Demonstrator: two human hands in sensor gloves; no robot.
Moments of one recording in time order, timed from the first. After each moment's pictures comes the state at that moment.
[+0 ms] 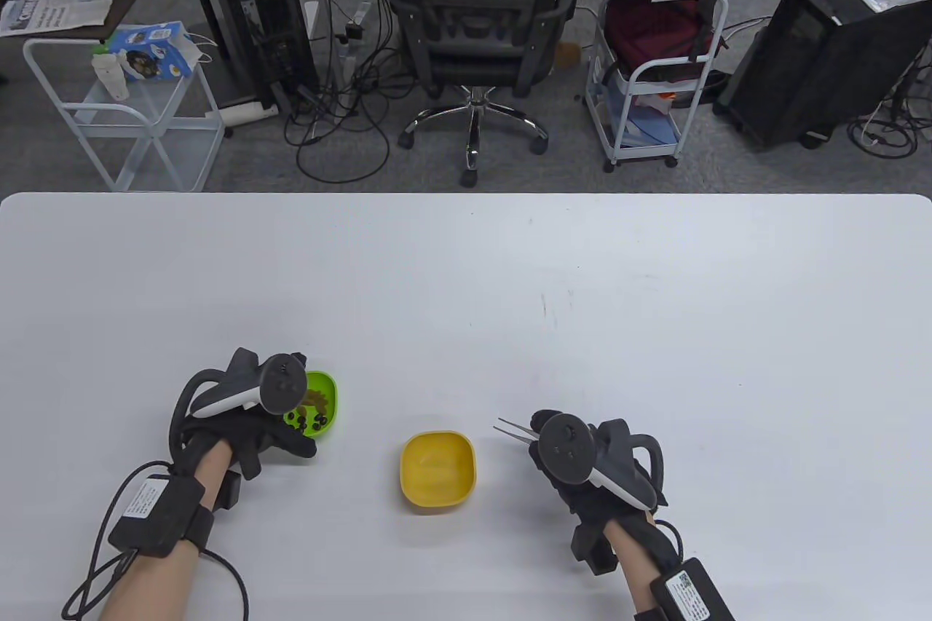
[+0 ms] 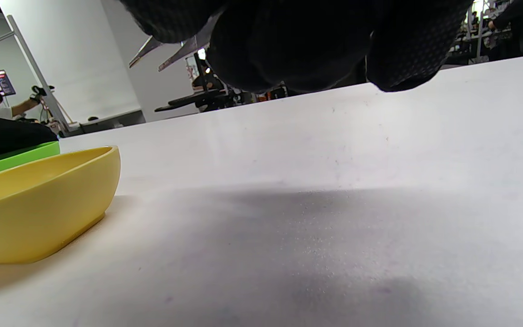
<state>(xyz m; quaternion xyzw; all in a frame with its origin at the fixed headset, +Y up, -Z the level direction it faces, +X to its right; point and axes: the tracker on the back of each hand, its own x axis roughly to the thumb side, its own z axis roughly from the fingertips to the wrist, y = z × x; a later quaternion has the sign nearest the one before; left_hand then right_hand) -0.287 -0.726 -0.368 -0.23 -0.16 -0.05 0.96 0.107 -0.705 -0.277 0.10 0.03 0.99 0.12</state>
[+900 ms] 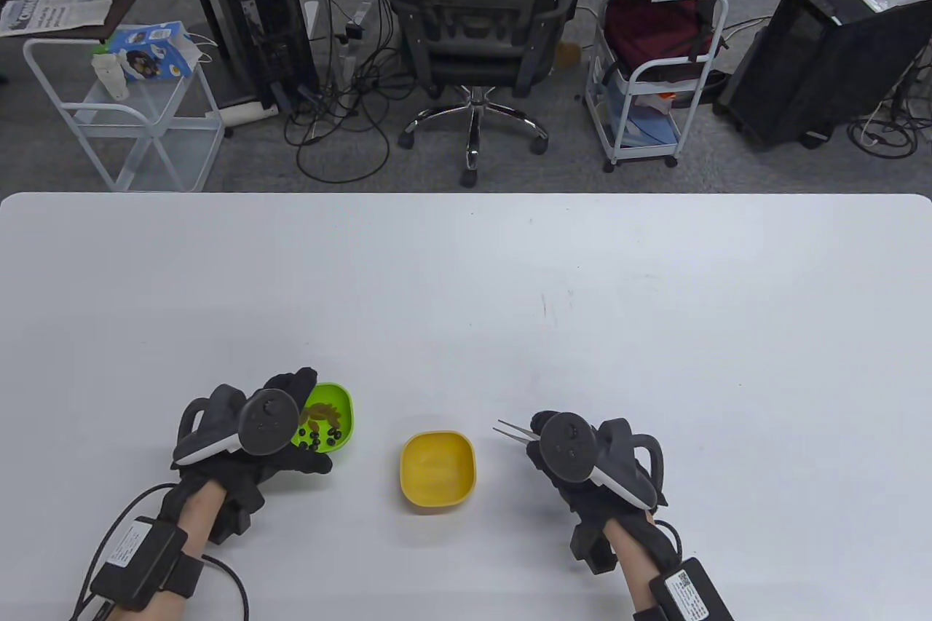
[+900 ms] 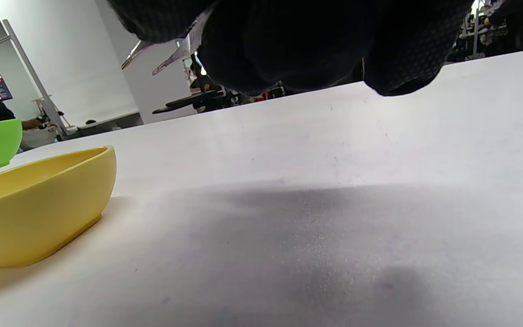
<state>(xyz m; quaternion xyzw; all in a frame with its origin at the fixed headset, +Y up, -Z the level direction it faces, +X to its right) -0.277 -0.708 -0.317 -0.11 -0.22 0.04 0.97 0.109 -0.707 -0.279 0.09 0.03 0.99 0.12</state>
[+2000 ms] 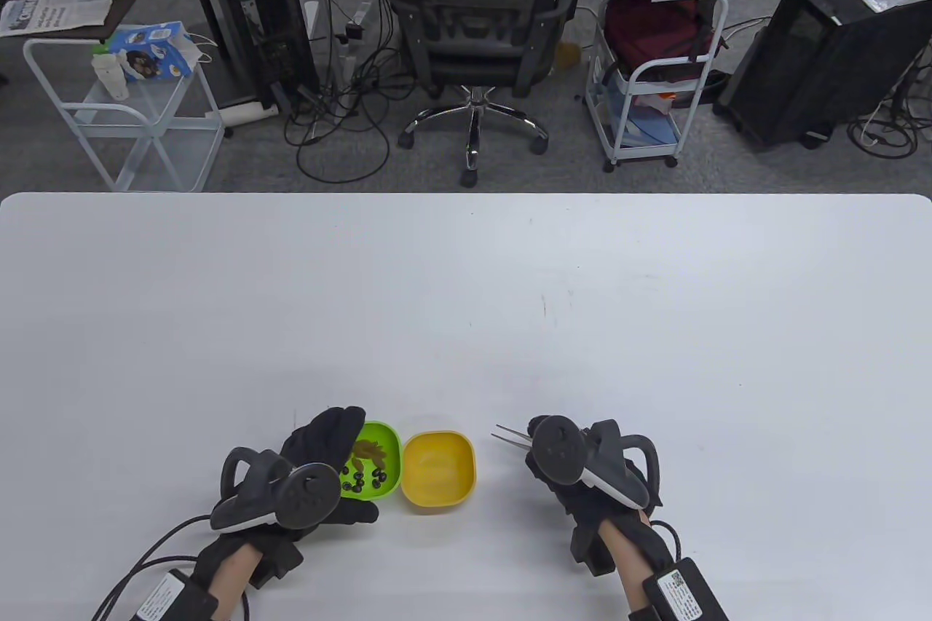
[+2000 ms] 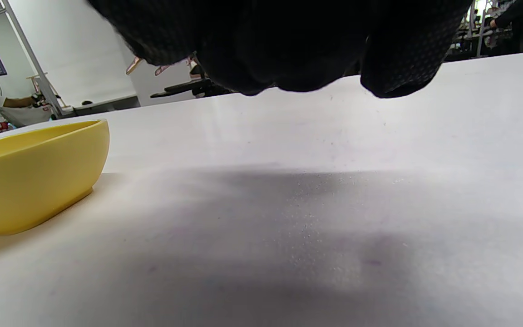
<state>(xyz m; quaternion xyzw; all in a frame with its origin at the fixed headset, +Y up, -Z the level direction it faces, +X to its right) -0.227 -0.715 -0.262 -0.03 -0.29 0.02 0.96 0.103 -0.712 -0.279 0.10 0.05 0.99 0.09</state>
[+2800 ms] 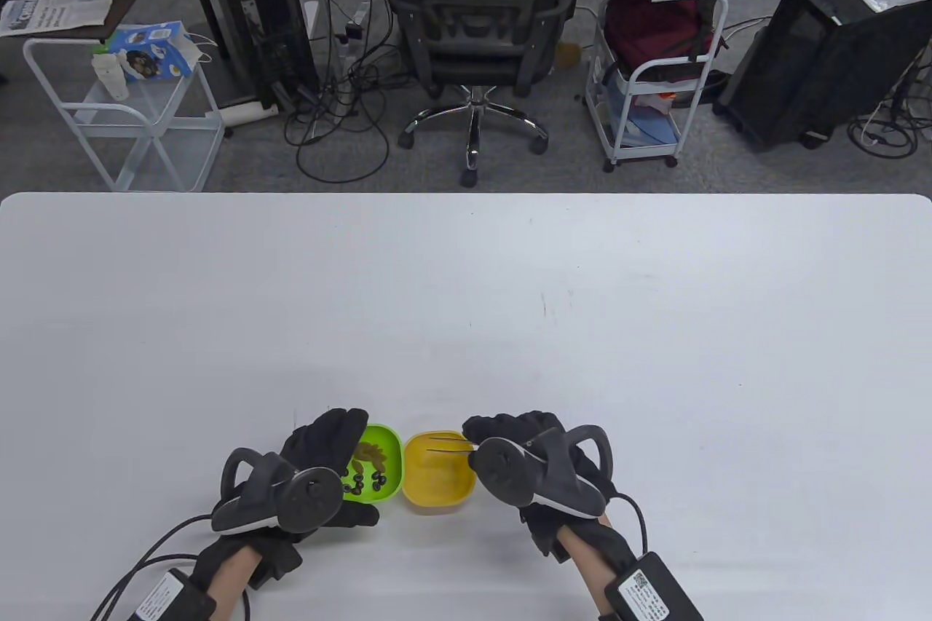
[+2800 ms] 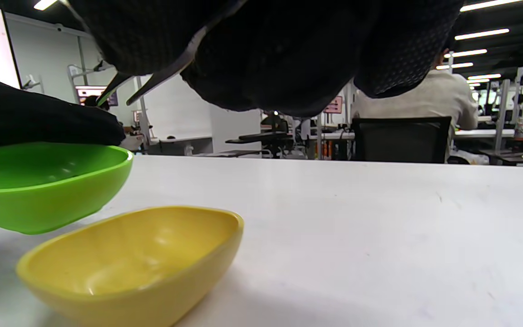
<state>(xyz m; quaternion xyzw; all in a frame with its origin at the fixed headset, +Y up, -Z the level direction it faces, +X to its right) -0.223 -0.714 -0.259 -0.03 -0.30 0.01 0.95 0.035 -0.664 -0.260 0.22 -0.07 0.97 0.06</state>
